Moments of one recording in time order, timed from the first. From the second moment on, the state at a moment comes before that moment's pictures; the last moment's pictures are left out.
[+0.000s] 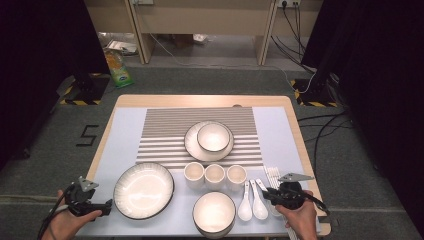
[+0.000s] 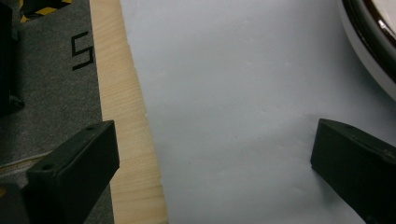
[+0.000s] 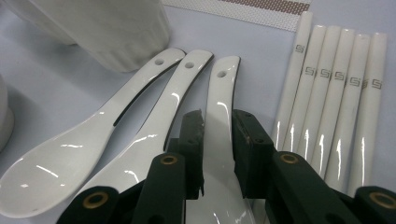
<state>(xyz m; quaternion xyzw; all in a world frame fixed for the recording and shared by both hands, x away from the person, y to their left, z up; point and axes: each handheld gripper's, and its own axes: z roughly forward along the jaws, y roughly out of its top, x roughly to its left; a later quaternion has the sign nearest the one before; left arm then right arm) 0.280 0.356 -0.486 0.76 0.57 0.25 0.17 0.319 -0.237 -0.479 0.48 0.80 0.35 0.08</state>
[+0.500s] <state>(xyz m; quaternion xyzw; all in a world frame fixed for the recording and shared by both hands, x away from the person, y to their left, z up) 0.280 0.356 -0.486 0.76 0.57 0.25 0.17 0.324 -0.232 -0.477 0.47 0.81 0.35 0.08</state>
